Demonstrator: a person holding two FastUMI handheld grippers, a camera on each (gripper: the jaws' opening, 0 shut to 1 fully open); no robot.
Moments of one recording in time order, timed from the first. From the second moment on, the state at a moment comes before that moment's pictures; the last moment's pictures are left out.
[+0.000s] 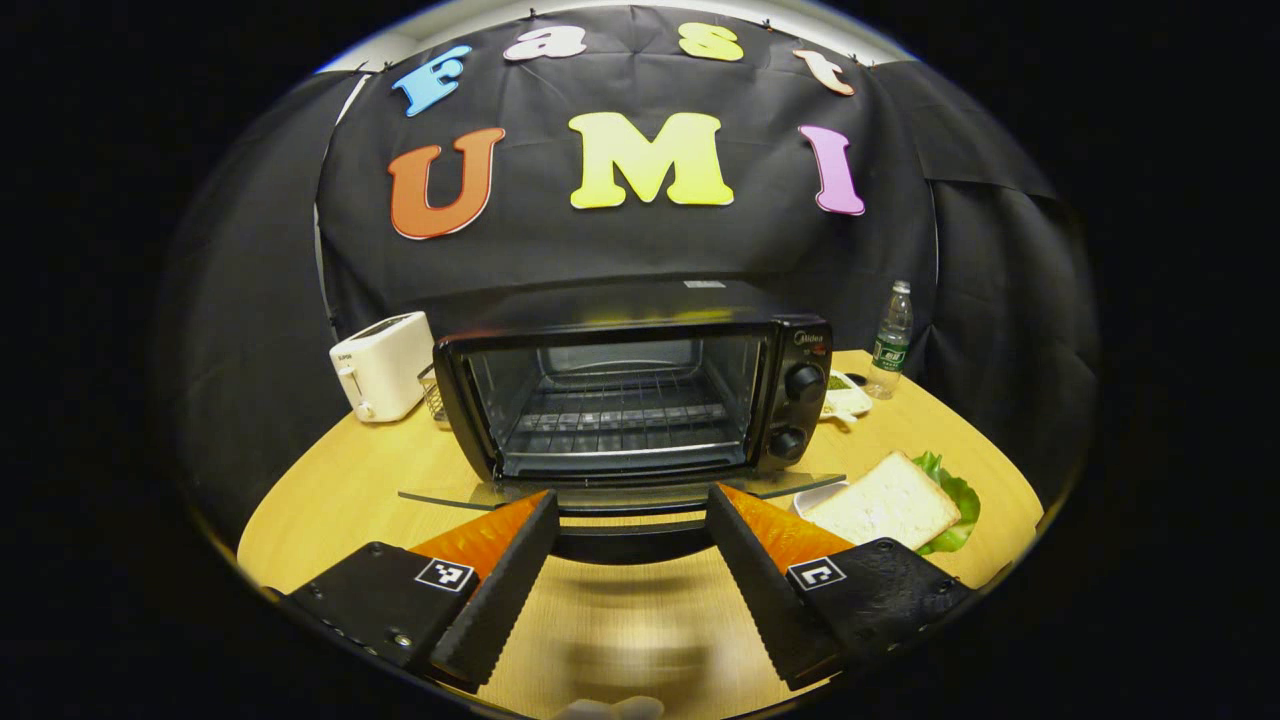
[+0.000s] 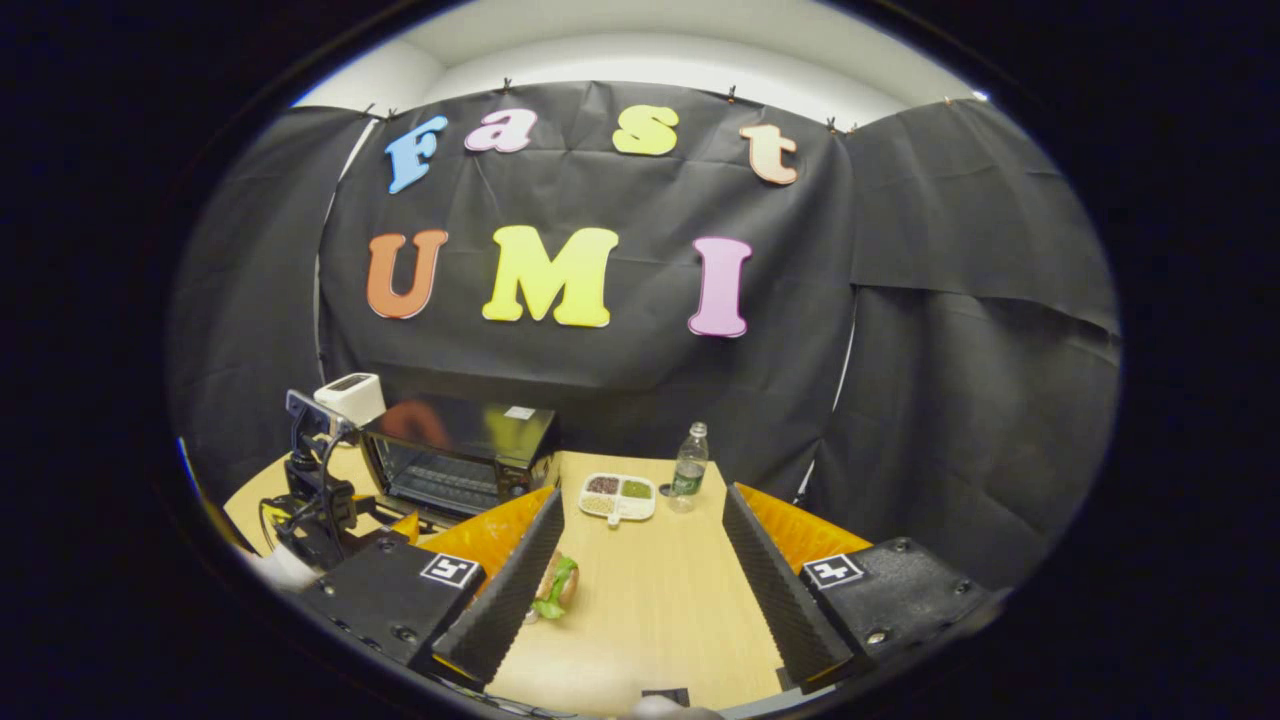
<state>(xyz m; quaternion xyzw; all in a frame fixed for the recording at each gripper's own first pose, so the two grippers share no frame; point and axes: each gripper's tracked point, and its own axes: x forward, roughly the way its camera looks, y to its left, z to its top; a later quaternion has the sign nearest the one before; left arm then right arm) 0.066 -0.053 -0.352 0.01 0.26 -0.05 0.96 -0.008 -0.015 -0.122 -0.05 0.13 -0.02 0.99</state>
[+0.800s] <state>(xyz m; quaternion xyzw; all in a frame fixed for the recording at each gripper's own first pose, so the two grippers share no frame) 0.025 -0.041 -0.439 0.01 0.35 -0.05 0.94 -0.011 0.000 -0.185 -0.06 0.19 -0.01 0.98</state>
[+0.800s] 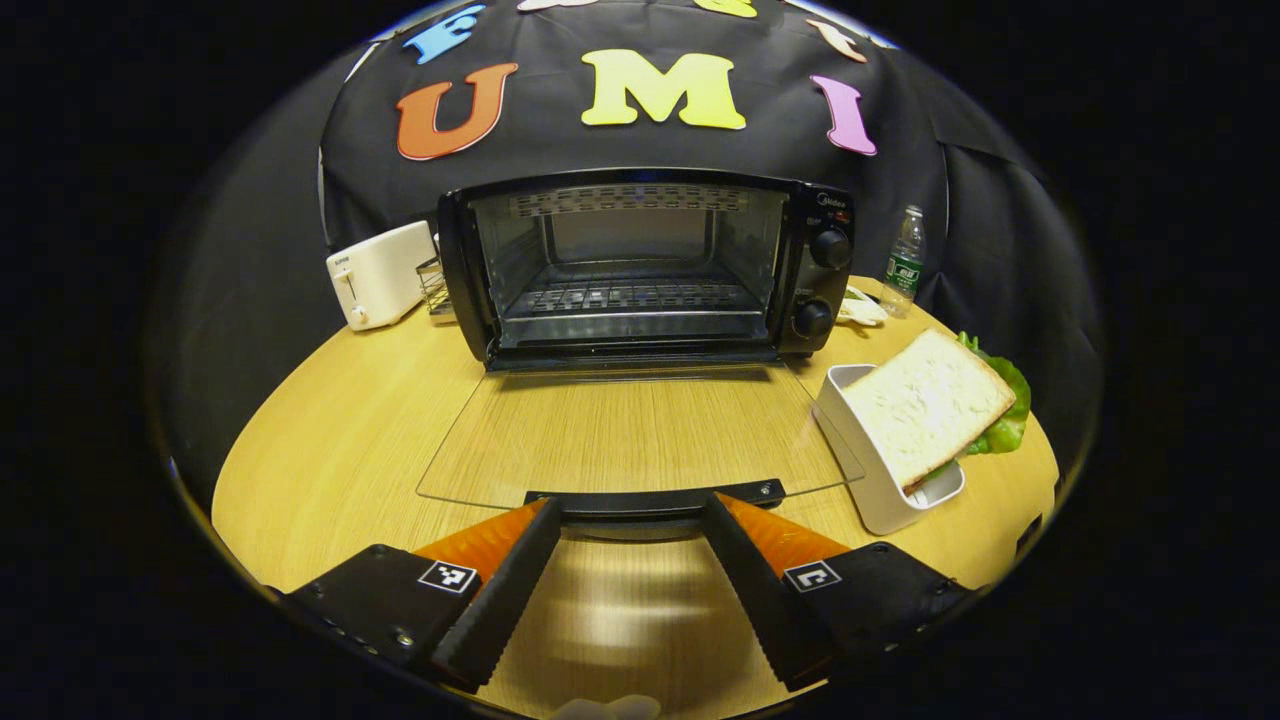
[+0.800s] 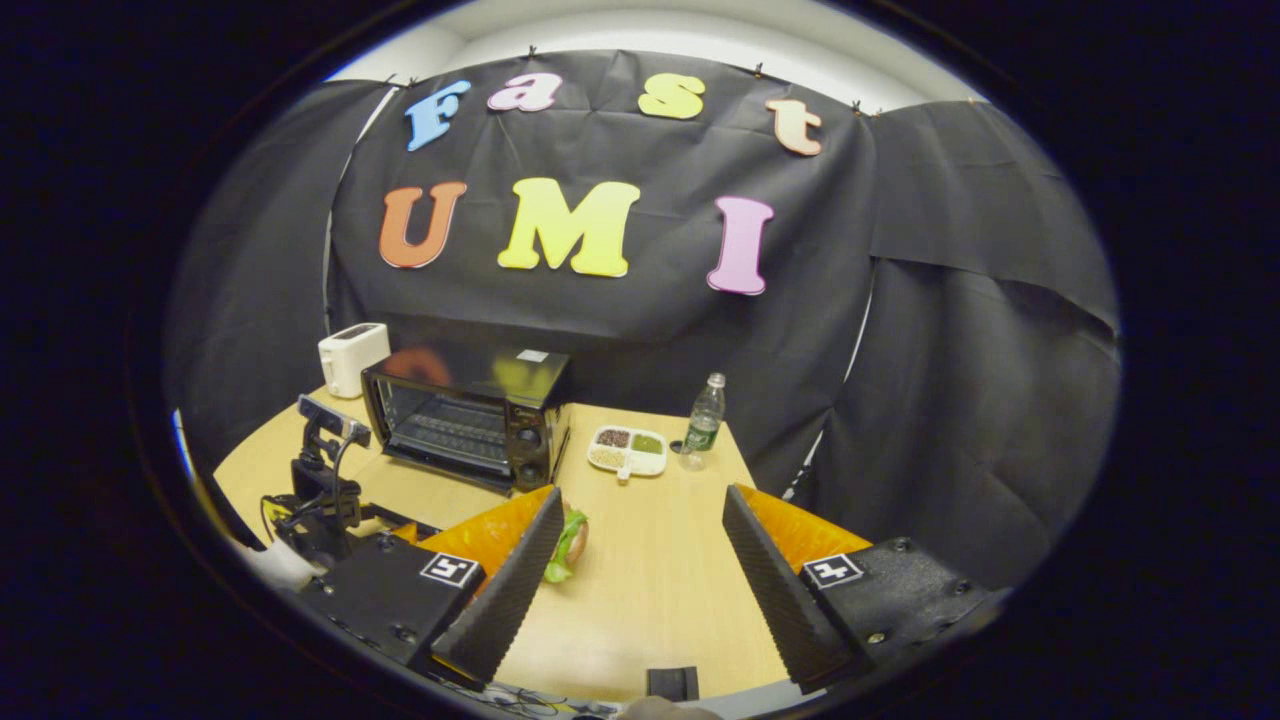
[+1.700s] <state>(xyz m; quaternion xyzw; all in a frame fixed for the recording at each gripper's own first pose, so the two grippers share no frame) 0.020 -0.013 -0.291 0.00 0.23 0.00 0.97 0.076 0.031 -0.327 0.11 0.37 0.16 0.91</state>
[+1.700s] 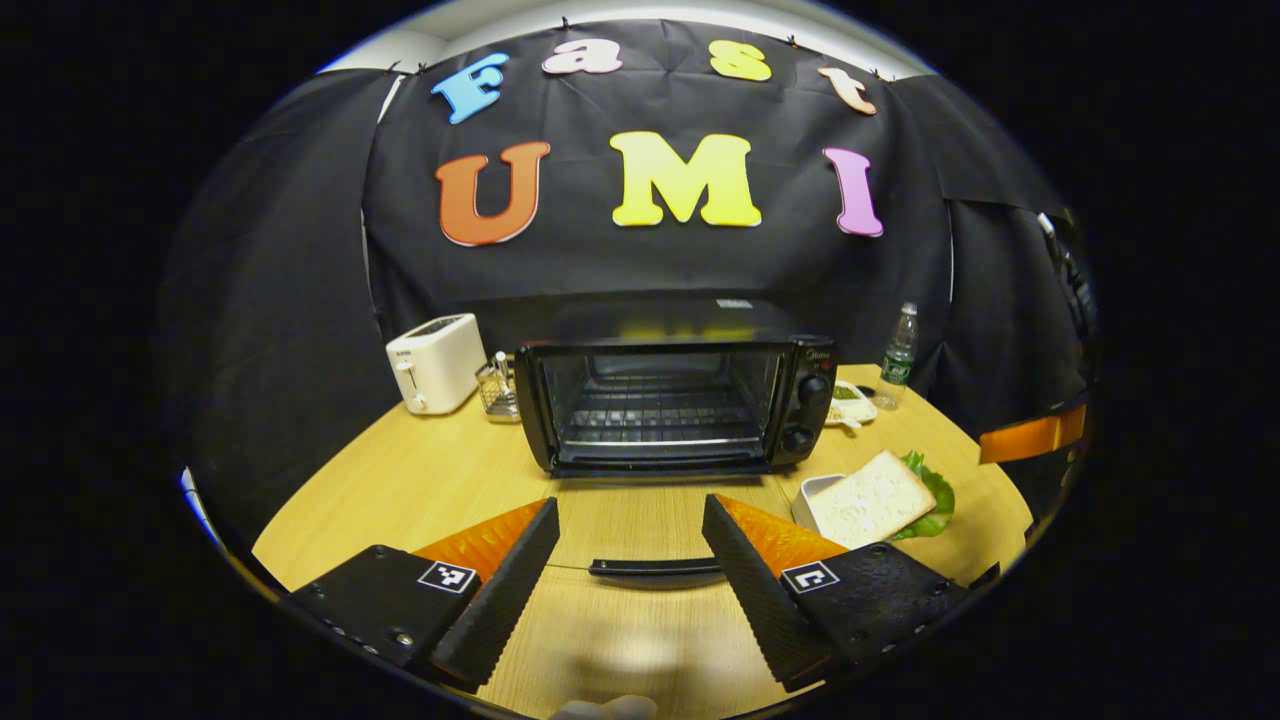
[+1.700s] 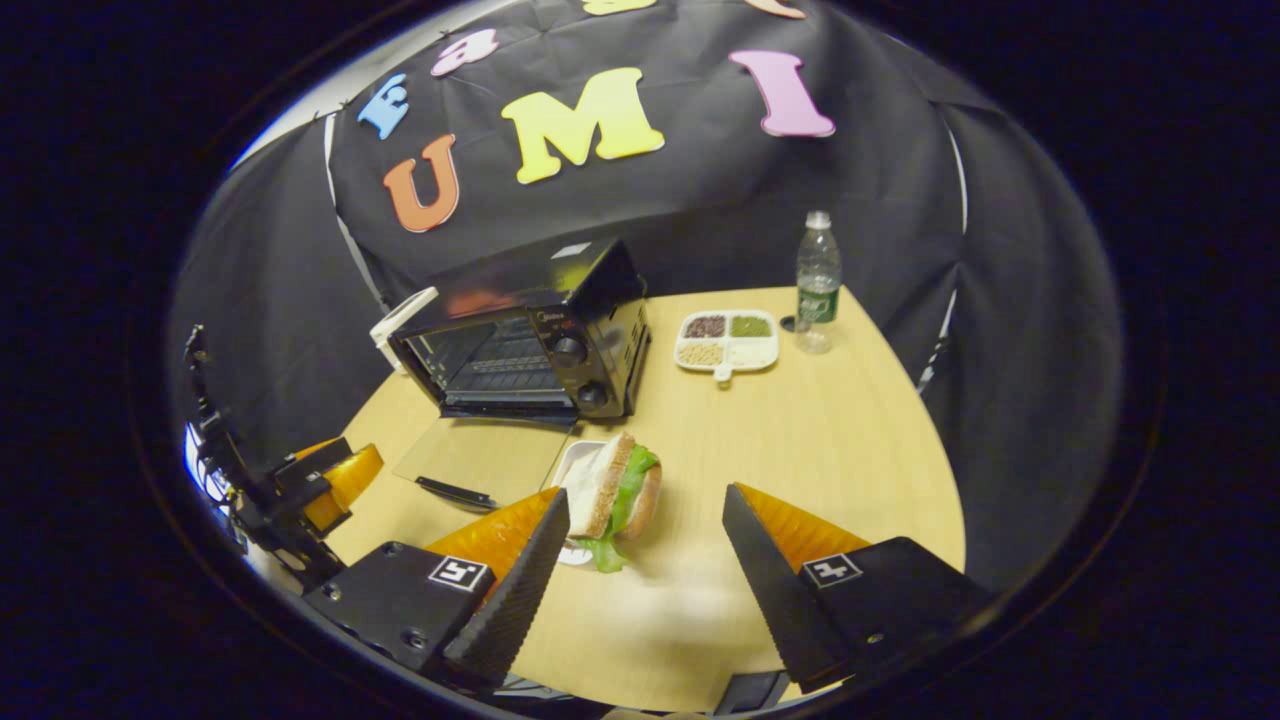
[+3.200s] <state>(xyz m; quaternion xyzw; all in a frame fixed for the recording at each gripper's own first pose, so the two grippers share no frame) -0.037 0.011 -0.188 -0.03 0.20 -0.05 0.98 0.122 0.199 -0.283 0.46 0.30 0.18 0.82</state>
